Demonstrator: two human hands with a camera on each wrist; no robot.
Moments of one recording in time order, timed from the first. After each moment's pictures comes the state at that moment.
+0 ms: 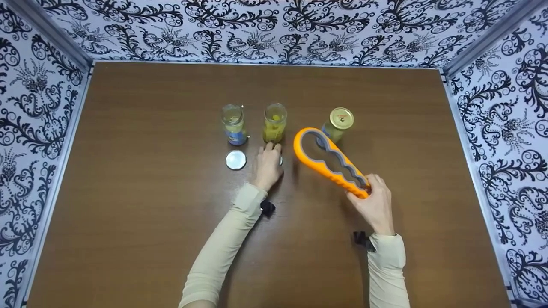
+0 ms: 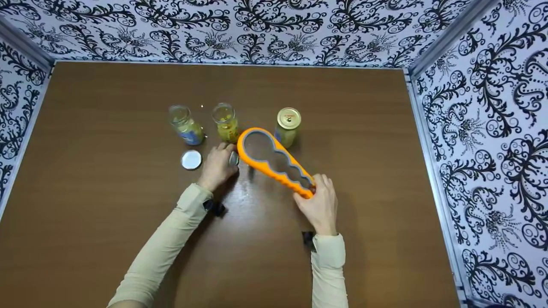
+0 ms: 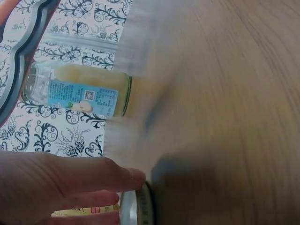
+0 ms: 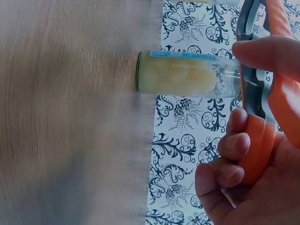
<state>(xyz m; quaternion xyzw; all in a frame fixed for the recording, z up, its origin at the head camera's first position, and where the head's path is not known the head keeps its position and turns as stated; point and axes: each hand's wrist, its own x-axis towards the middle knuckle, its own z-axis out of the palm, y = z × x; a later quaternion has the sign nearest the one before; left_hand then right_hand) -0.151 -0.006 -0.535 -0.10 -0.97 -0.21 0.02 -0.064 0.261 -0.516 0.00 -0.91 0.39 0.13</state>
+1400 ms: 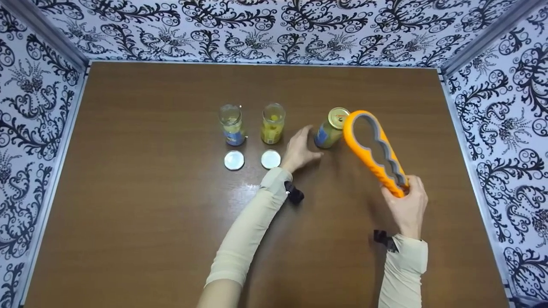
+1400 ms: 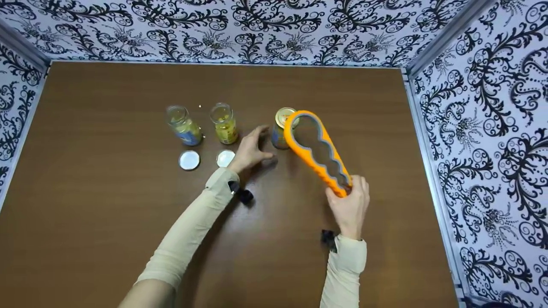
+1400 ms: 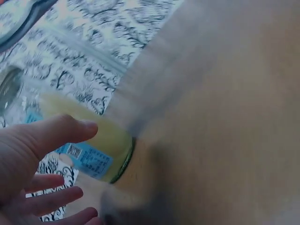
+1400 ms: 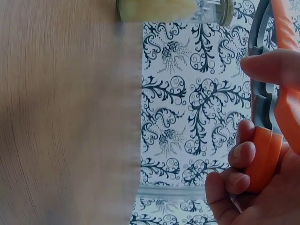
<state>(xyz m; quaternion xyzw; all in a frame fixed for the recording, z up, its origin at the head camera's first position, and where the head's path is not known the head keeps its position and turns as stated) -0.201 0.062 -0.539 -0.09 -0.88 -0.45 -0.11 -0.059 0.311 -0.504 -0.11 -0.90 0.37 0.22</state>
